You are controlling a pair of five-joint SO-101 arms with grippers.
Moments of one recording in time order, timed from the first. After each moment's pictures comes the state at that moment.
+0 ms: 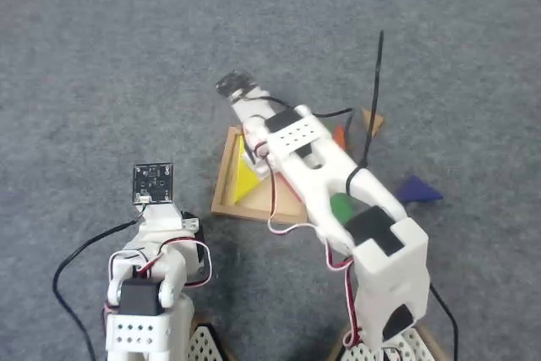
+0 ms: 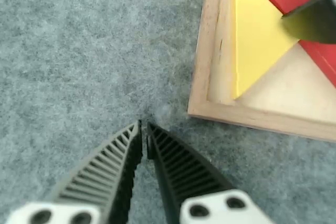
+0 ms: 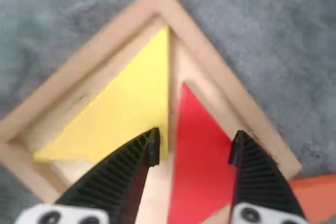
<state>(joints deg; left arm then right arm) -4.3 -103.1 97.2 72.2 11.0 -35.8 22.5 4.0 55.8 10.2</state>
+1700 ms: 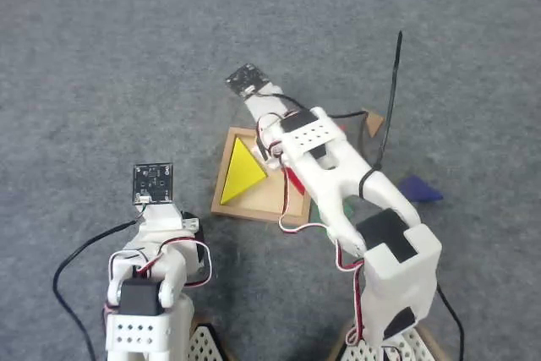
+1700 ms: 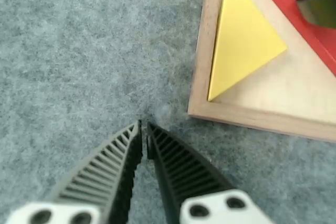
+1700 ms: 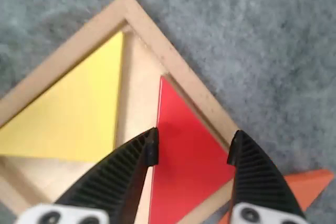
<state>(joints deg) -4.3 -103.1 97.2 72.2 11.0 -32.2 18.4 9.6 49.0 12.9</state>
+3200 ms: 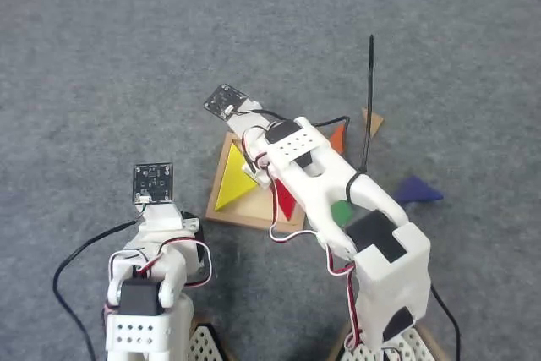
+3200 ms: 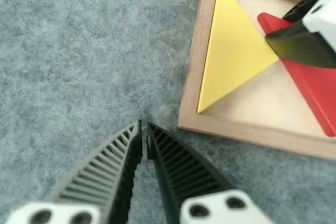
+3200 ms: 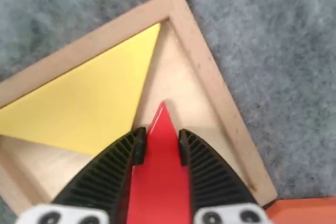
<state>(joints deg) -4.2 -103.1 97.2 72.2 11.0 -36.8 20.9 10.8 49.1 19.1</state>
